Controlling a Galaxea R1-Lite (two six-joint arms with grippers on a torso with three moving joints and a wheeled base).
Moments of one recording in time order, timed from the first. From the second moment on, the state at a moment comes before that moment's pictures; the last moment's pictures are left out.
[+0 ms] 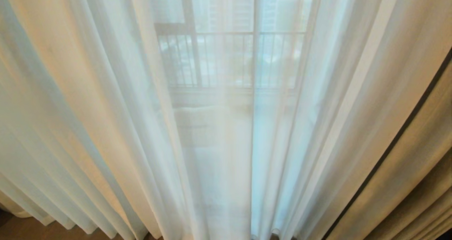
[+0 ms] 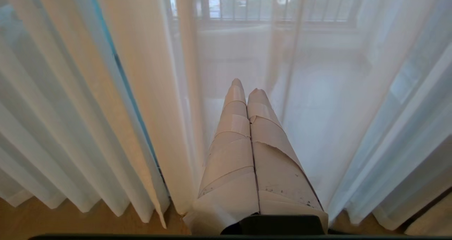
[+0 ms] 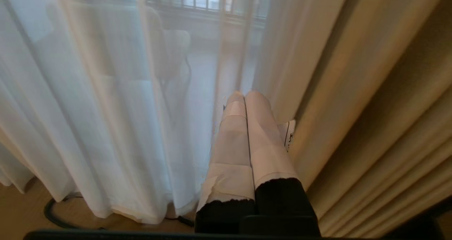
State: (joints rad) left arm 0.00 0.00 0.00 -0.01 -0.02 -0.01; right arm 0.00 0.00 0.00 0.00 0.07 -0.10
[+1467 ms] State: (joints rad) left arm 0.00 0.00 0.00 -0.01 -0.02 -0.01; right arm 0.00 0.00 0.00 0.00 0.07 -0.12
